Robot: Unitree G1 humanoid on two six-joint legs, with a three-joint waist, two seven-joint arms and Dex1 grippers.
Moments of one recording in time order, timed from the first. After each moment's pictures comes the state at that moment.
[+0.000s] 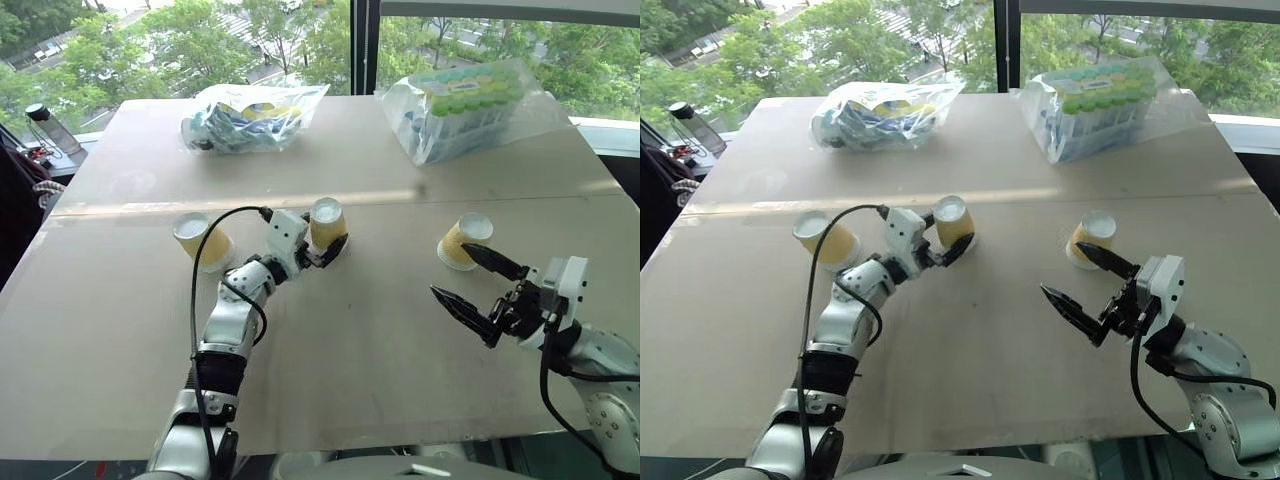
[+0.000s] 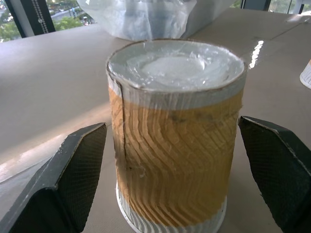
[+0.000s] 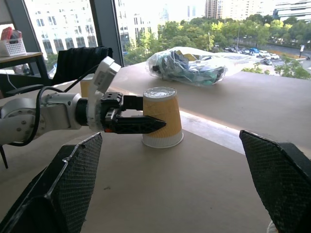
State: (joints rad) left arm -0.34 0.29 0.00 0.17 -0.19 -0.01 -0.62; right arm 0.18 -0.49 -0.16 -0.56 0.63 0.21 0.78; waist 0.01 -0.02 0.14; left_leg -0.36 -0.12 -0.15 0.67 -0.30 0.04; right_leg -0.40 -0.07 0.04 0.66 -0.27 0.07
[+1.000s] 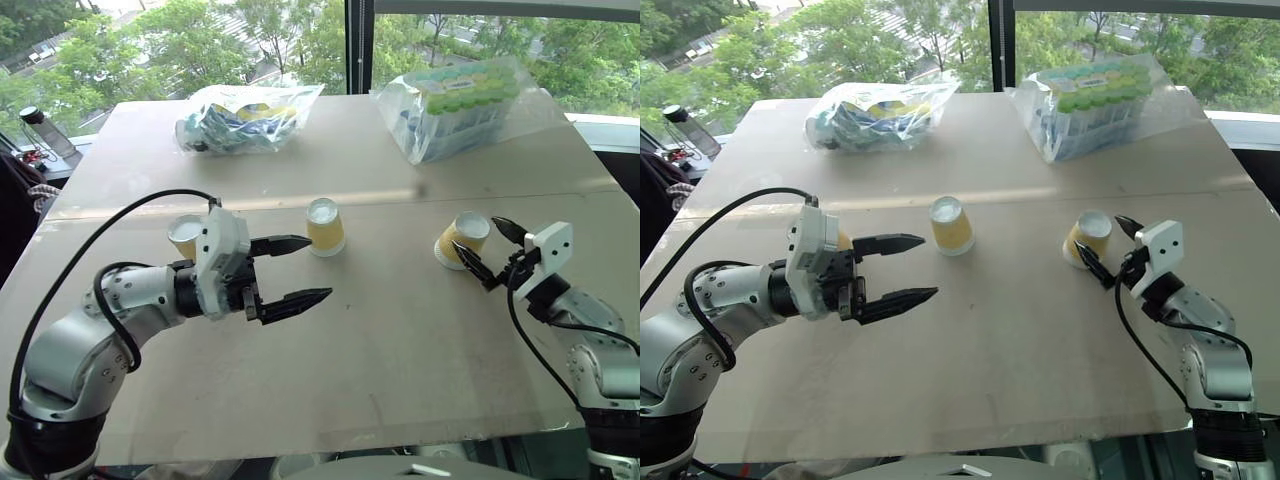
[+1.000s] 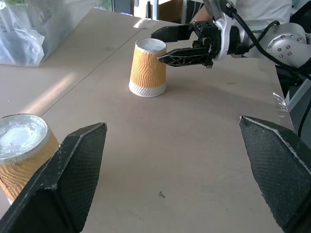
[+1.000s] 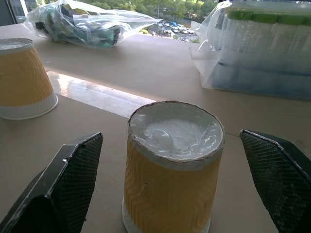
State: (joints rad) left arm -0.09 0.84 0.21 -0.59 -0.82 0.63 -0.91; right arm -0.09 -0.44 -0.15 -0.18 0.37 0.19 0.59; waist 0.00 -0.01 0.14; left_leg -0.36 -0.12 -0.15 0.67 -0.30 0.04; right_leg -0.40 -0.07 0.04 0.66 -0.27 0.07
